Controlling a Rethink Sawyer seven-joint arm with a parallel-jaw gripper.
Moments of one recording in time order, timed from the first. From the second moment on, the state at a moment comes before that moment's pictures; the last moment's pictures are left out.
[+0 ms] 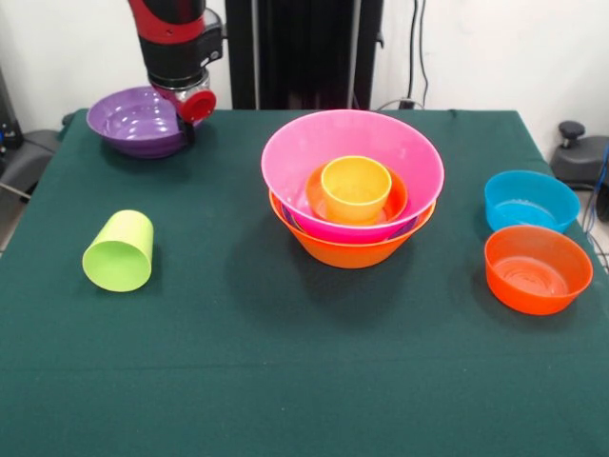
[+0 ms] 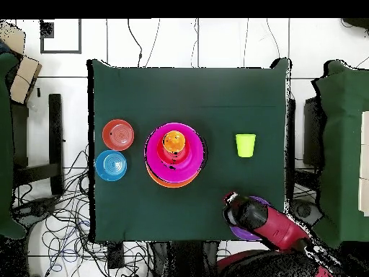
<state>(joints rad) -0.65 -0.49 -0.11 1.95 -0.14 0.21 2.11</state>
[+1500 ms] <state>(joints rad) -0.45 -0.66 -0.08 1.84 -0.14 0.49 2.11</state>
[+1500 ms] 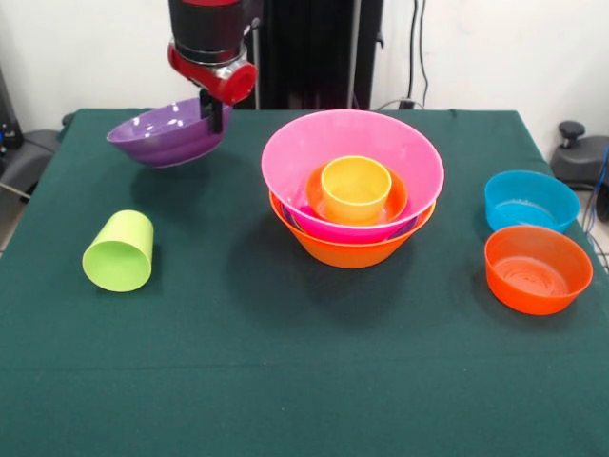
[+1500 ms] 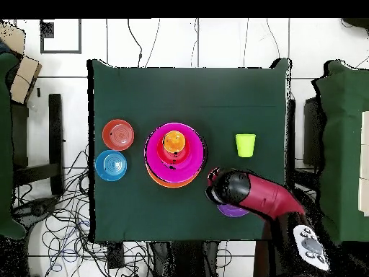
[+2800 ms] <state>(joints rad) -0.38 -0.74 -0.07 1.57 -0.09 0.99 2.11</state>
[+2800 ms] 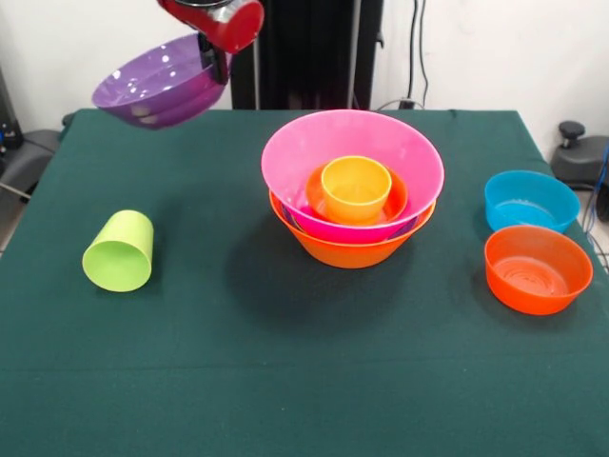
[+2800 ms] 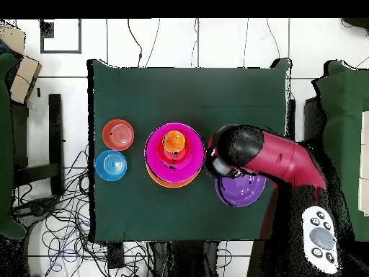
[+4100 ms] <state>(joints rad) -0.11 -0.68 -0.14 1.30 0.01 1.18 2.22</state>
